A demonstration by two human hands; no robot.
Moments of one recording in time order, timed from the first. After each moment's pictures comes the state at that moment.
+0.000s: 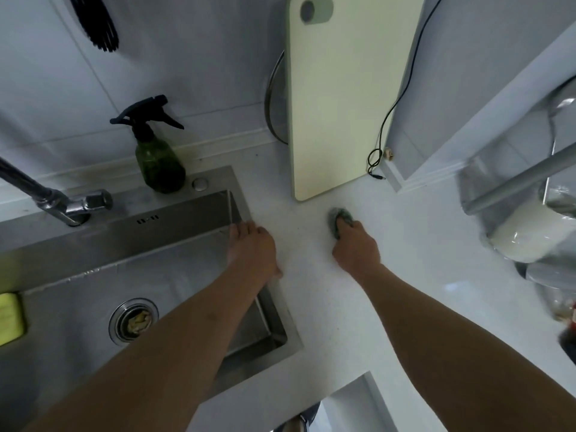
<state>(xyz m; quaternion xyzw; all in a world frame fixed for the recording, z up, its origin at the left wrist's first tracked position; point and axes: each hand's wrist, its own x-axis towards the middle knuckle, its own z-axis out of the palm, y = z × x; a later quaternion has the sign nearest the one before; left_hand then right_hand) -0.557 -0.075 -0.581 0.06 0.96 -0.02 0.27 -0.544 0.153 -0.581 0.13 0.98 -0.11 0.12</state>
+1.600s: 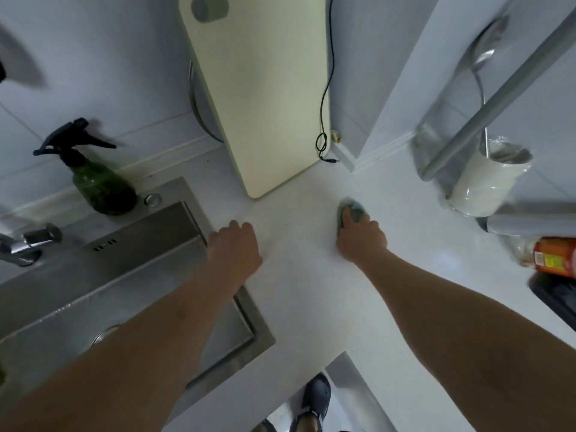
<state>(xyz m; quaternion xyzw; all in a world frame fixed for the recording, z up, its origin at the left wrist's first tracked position) -0.543 -0.028 -0.534 0.13 0.97 -0.03 0.20 -0.518 0.246 -0.585 0.21 0.96 -0.02 0.17</state>
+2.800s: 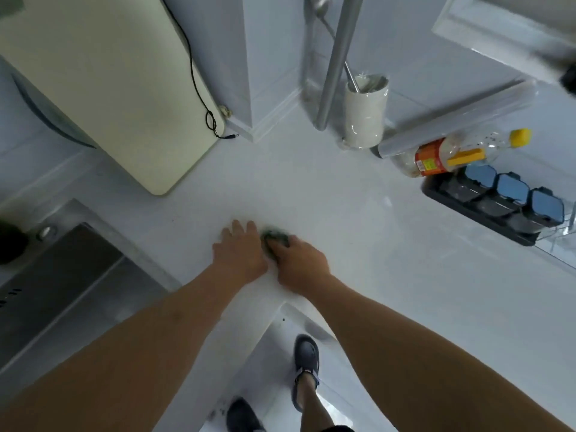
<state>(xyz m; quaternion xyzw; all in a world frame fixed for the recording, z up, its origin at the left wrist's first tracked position) -0.453 0.096 -0.548 0.25 0.93 -0.02 0.28 -0.354 0.212 -0.589 0.17 0.96 -0.18 0.13</state>
